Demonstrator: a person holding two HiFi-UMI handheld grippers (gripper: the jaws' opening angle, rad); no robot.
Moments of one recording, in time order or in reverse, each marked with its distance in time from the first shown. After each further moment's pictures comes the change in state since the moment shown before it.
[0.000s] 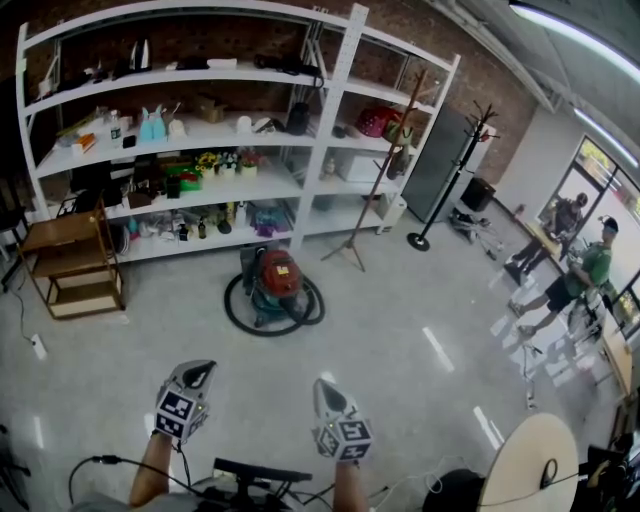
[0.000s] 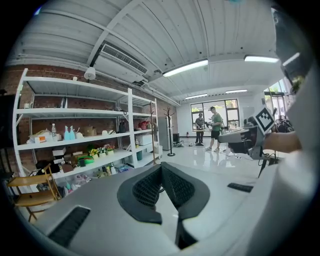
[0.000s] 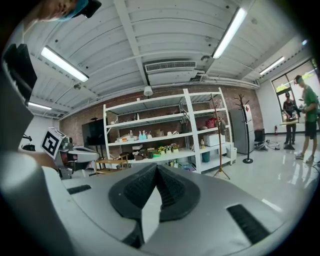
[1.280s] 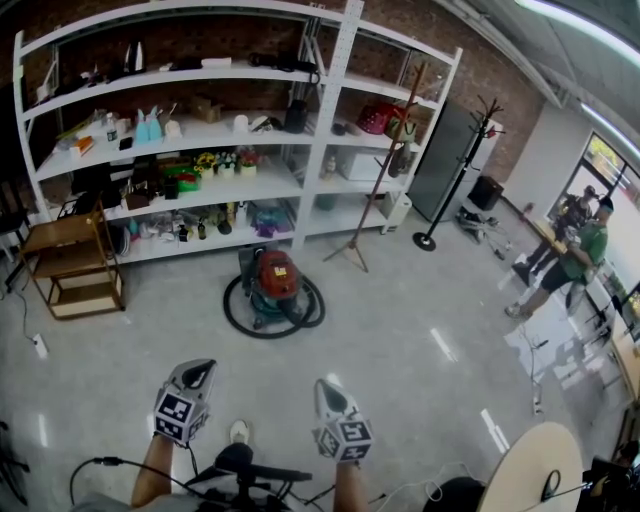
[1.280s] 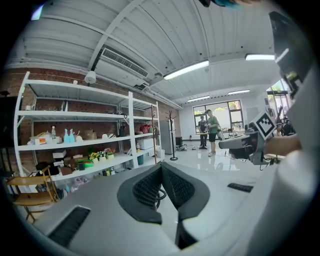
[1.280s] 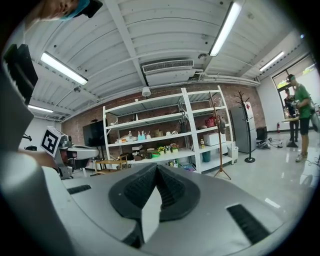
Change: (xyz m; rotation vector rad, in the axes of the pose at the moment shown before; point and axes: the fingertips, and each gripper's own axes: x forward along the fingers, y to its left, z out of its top) left arm 0.049 -0.028 0.020 0.001 -0.057 0.043; right arm 0.011 -0.064 -0.010 0.015 -0.008 0.027
